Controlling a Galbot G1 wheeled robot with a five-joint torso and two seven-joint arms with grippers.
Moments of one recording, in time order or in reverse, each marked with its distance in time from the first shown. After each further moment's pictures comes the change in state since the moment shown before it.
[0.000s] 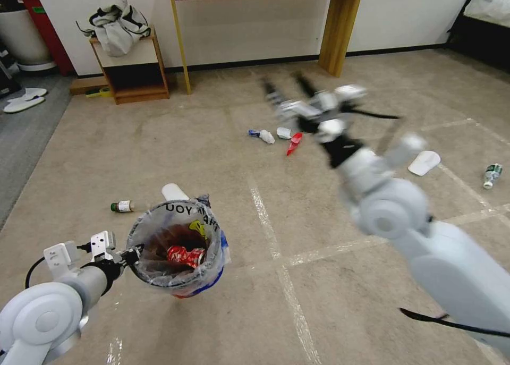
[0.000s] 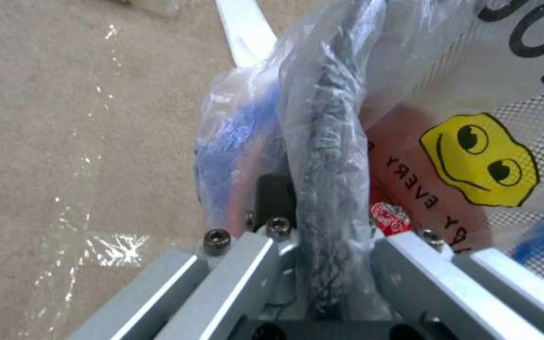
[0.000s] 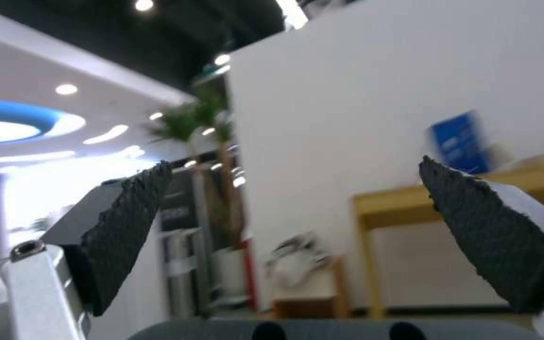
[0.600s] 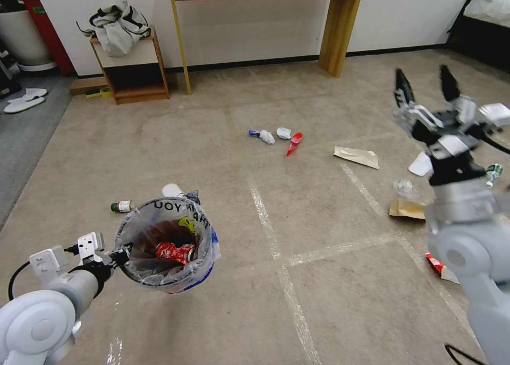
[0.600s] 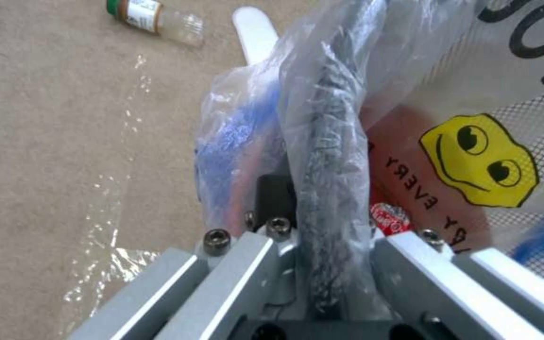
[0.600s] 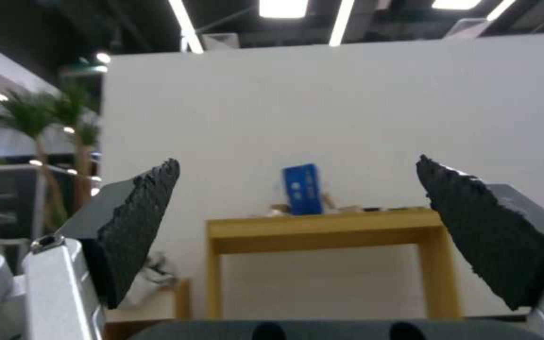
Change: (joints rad) left arm 0.028 -0.068 -0.041 -0.016 0.135 0.000 0.067; right arm -0.518 0.158 0.486 0.131 -0.316 0.060 0.004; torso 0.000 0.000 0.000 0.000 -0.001
